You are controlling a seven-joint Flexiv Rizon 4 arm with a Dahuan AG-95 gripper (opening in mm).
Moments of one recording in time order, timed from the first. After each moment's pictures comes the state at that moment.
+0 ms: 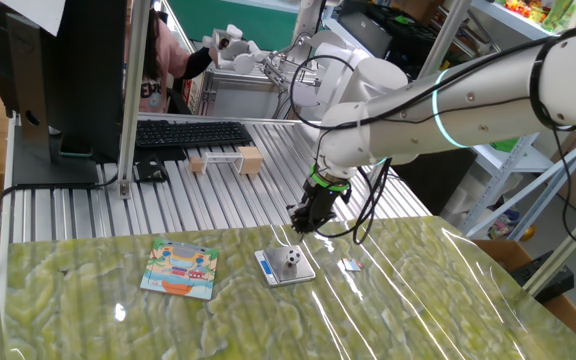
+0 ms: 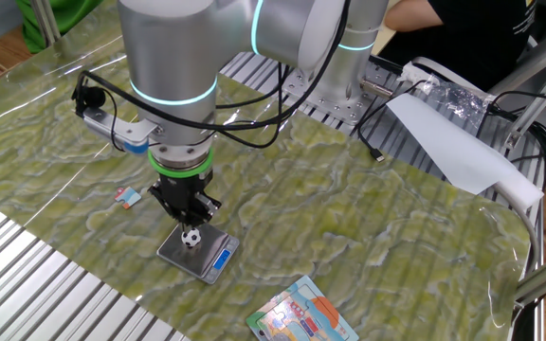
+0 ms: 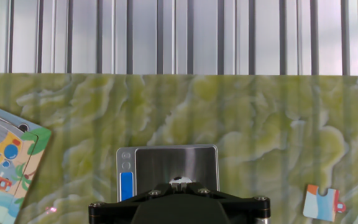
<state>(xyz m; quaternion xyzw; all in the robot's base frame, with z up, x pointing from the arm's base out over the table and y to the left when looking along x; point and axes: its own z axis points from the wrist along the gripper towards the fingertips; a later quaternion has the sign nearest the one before) 0.623 -0.034 0.084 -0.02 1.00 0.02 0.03</state>
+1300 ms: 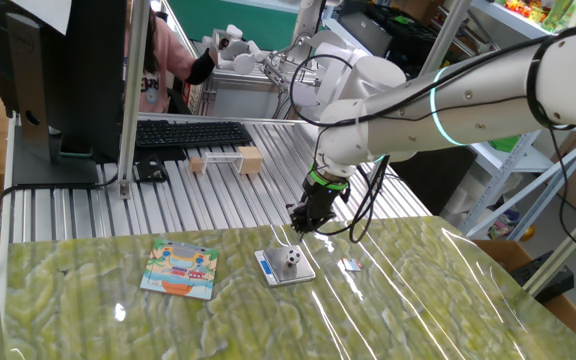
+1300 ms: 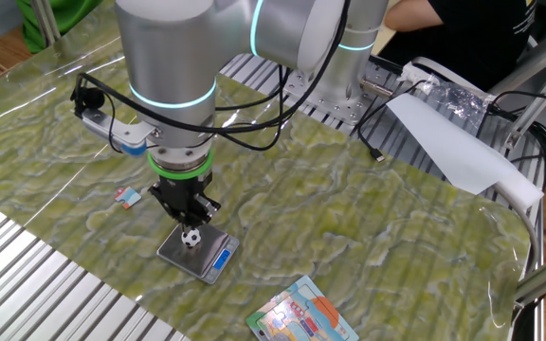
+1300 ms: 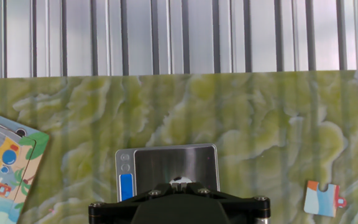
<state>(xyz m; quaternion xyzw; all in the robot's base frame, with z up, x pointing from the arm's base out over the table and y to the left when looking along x) 0.623 -0.034 0.083 0.00 1.00 0.02 0.03</state>
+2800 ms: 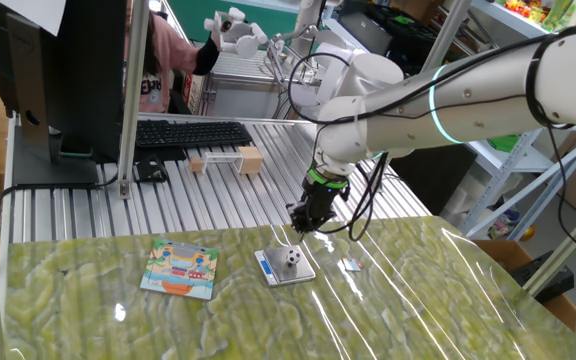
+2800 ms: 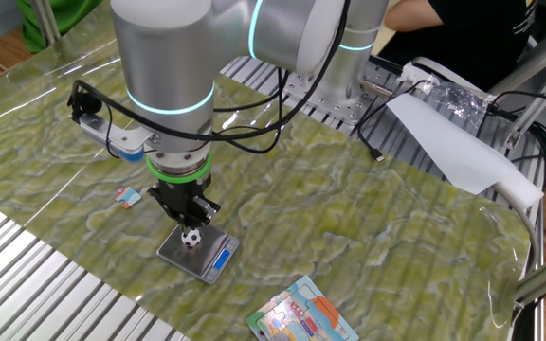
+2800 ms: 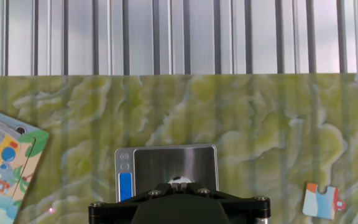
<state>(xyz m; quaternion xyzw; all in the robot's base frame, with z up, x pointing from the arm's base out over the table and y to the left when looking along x) 0.624 -0.034 0.083 0.00 1.00 0.01 0.01</state>
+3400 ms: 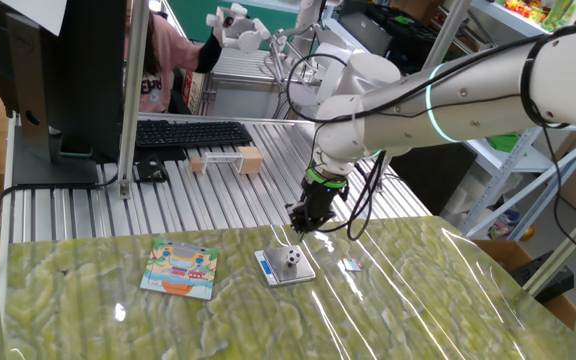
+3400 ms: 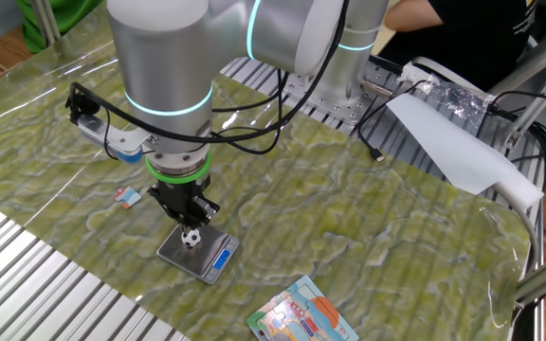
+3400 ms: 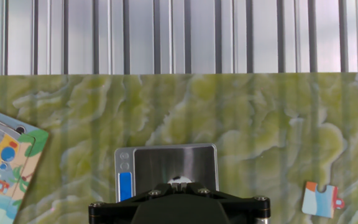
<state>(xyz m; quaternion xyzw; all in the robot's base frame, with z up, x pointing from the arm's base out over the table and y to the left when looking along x) 0.622 -0.035 0.083 0.00 1.00 0.01 0.01</state>
